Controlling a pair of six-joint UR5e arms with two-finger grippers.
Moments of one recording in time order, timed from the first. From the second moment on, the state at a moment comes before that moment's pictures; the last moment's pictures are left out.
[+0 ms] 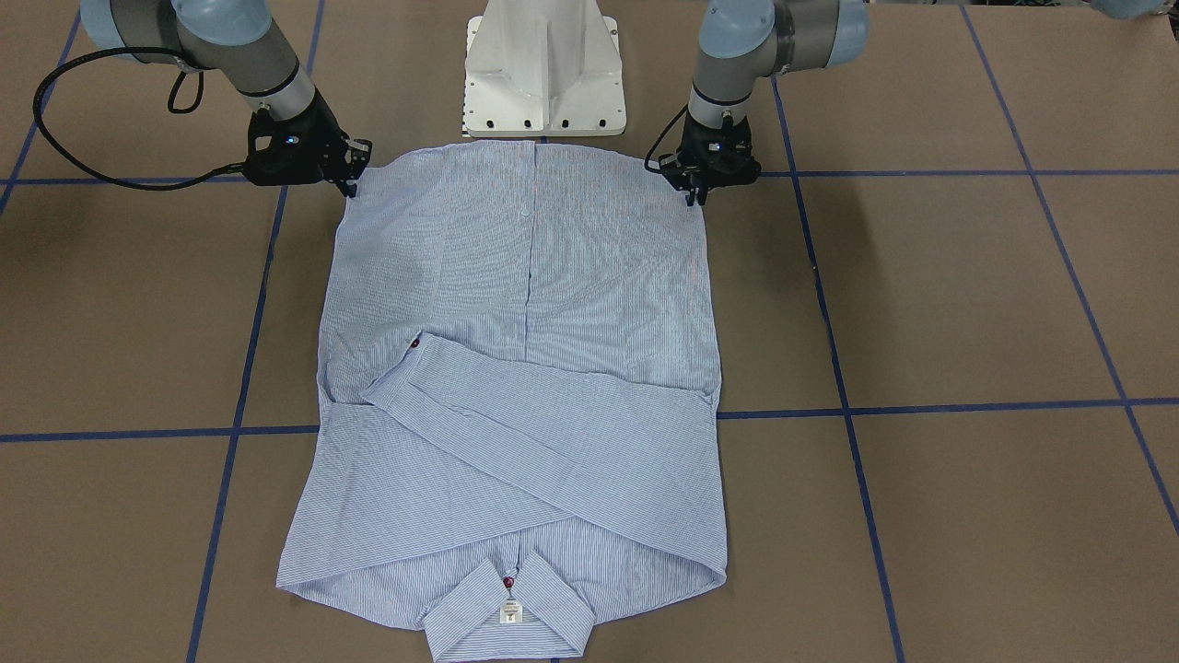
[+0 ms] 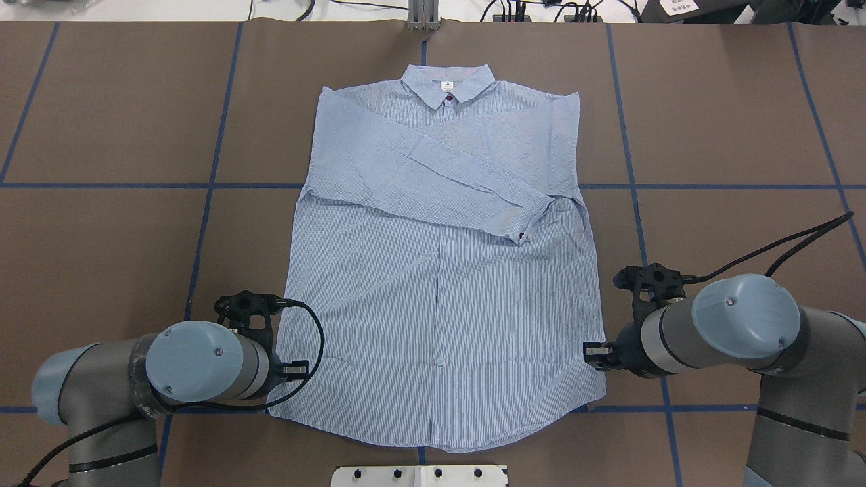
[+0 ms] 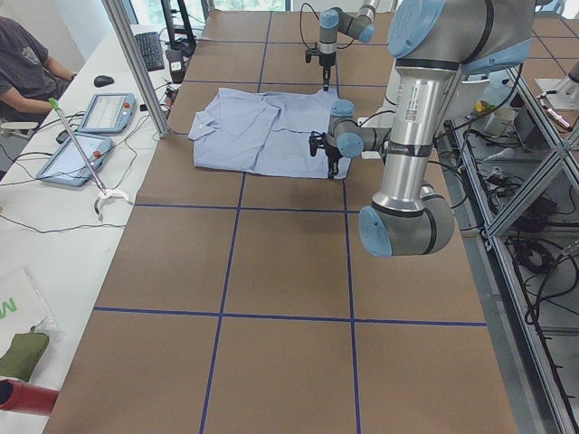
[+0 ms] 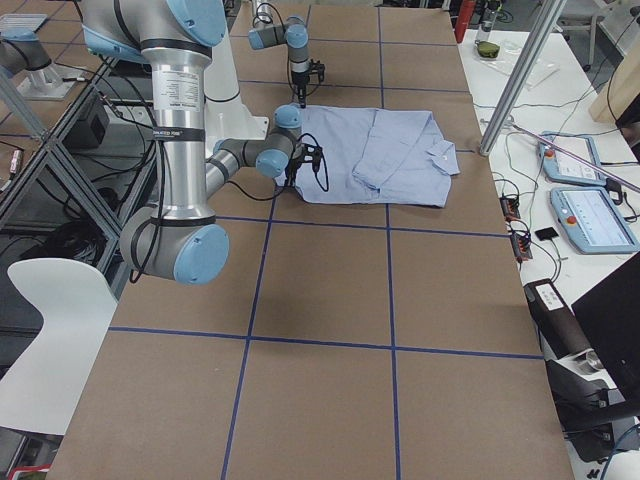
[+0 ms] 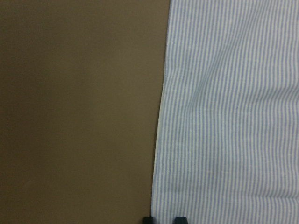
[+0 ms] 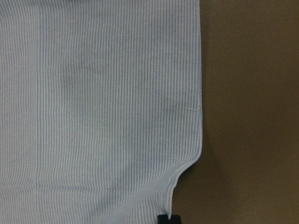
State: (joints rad) left arm -0.27 -1.82 -1.96 -1.70 -1.70 -1.44; right arm 0.39 -1.55 2.08 -1.25 1.89 1.38
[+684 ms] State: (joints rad) left arm -0.27 -1.81 -2.02 -1.69 -1.70 -1.49; right arm 0.40 -1.55 2.08 -1.25 1.89 1.38
